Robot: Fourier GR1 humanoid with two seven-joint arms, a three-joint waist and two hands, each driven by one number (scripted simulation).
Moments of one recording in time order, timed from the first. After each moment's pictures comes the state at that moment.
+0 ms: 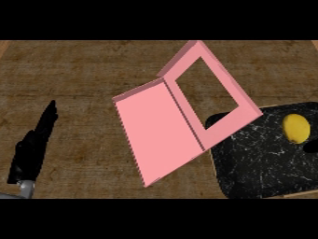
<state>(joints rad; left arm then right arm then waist) -0.01 0.48 -0.26 -1.52 0.13 0.35 0.05 -0.22 -0.90 0.16 -1.60 0.00 0.04 0.93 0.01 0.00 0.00</state>
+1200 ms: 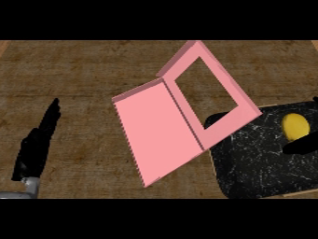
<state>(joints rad) -0.01 0.35 -0.14 -1.53 -0.02 0.23 0.10 -0.21 -0.62 0.06 -1.55 0.30 0.15 0.98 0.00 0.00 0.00</state>
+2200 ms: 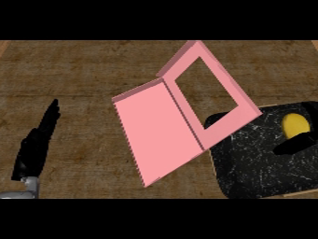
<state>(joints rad) -0.01 0.27 -0.03 -1.51 -0.11 0.13 0.07 -0.22 -0.46 -0.03 -1.42 0.48 0.23 0.87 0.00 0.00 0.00</state>
